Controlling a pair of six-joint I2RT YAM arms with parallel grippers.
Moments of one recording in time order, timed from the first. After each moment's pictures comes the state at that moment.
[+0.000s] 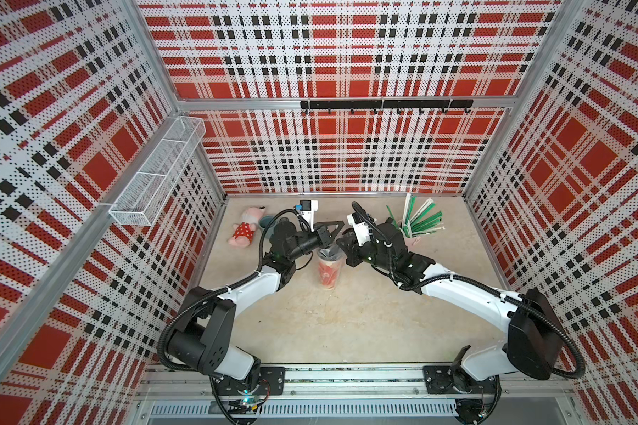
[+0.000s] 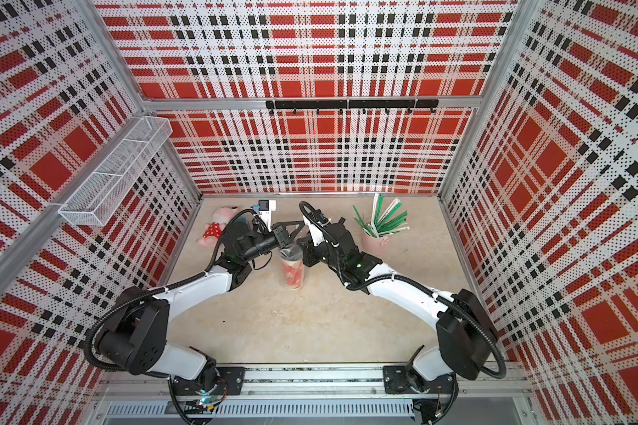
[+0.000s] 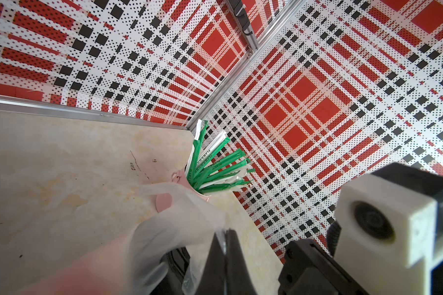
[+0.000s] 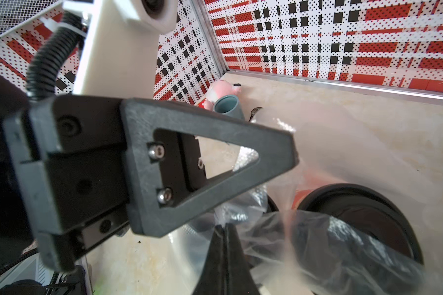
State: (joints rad) left arm -0.42 1.49 0.81 0.72 0.56 -0.76; right arm 0.78 1.47 1.06 0.09 -0.13 0.32
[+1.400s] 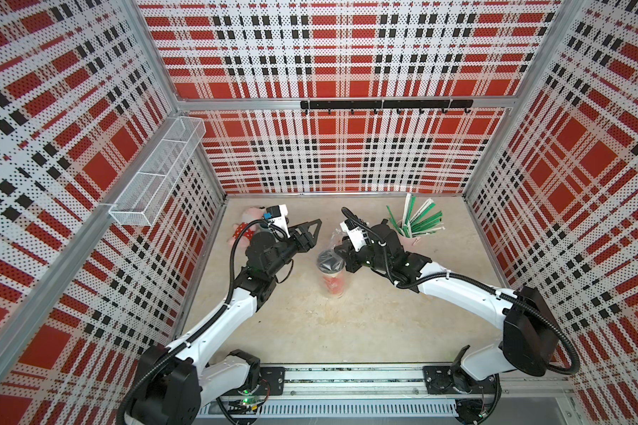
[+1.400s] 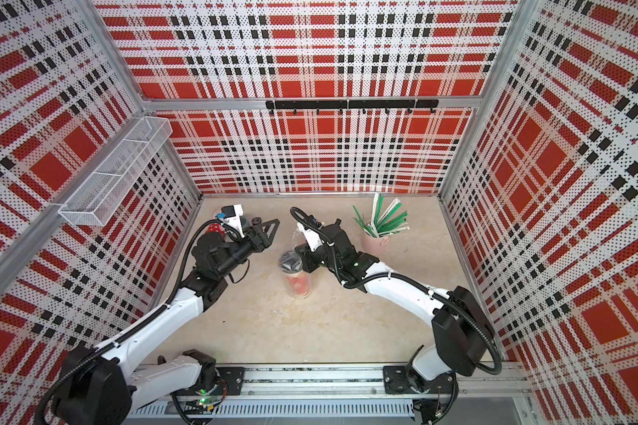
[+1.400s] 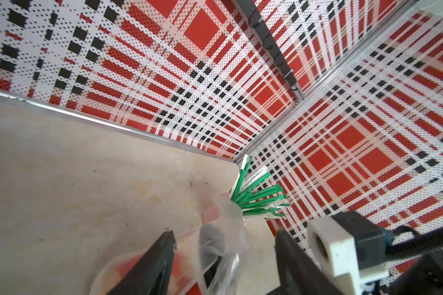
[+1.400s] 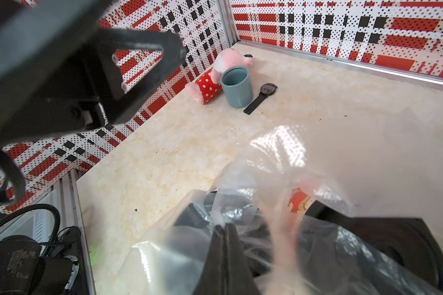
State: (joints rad) left arm -0.41 1.12 0.70 0.37 0.22 -0.70; right arm 0.79 1.50 1.07 0.00 -0.19 0.23
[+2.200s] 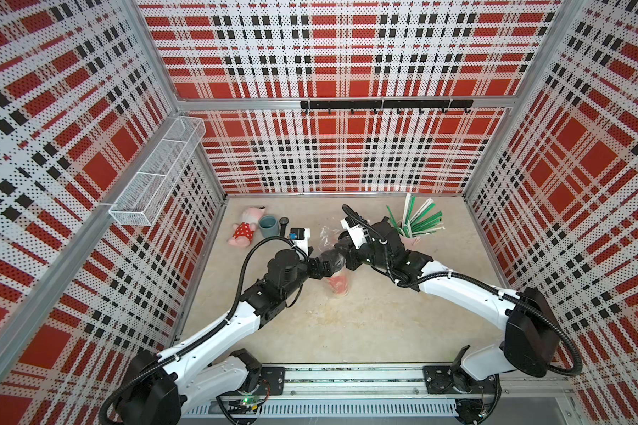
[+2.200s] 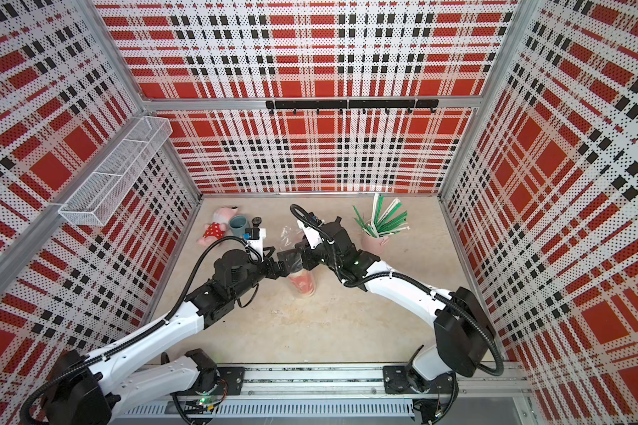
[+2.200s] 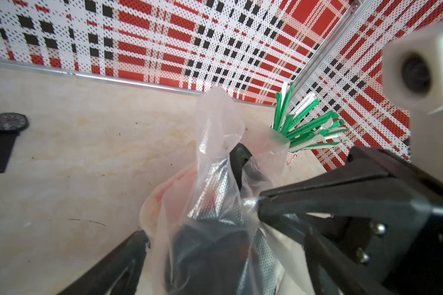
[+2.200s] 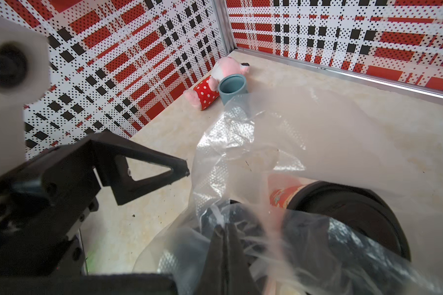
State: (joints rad) left arm -0.64 1.04 0.65 0.11 -0.07 -0.46; right arm 0.79 1.49 1.10 -0.01 -0.17 0.22
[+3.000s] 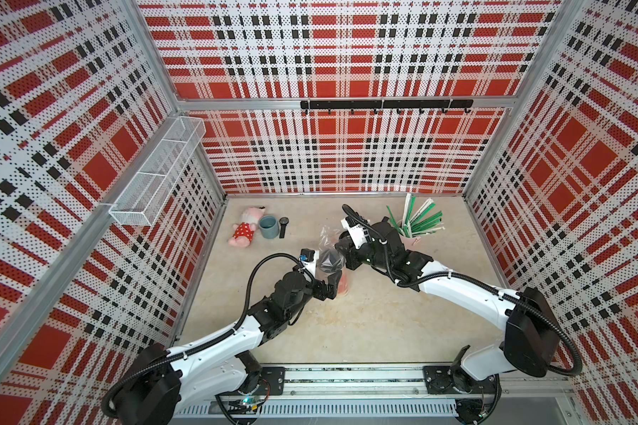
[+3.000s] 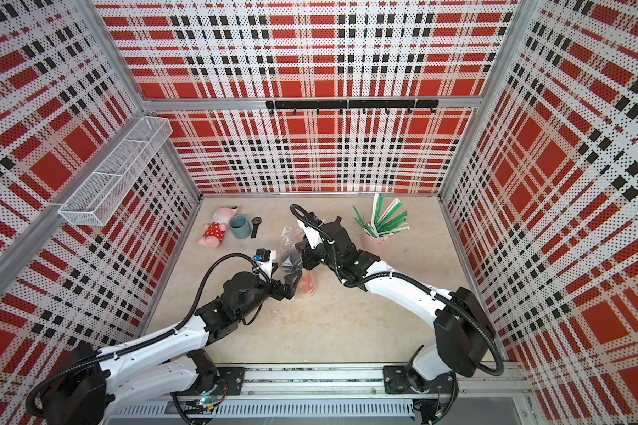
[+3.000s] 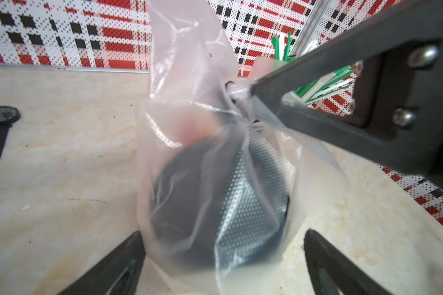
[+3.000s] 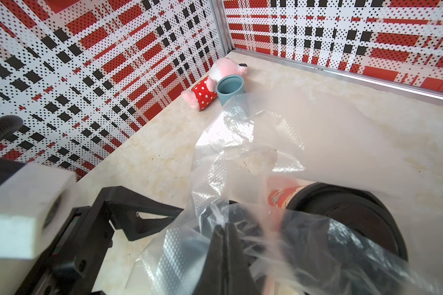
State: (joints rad) left arm -0.77 1.03 0.43 0.31 -0.16 -0.34; right arm 0.79 1.49 1.10 -0.01 -0.16 0.22
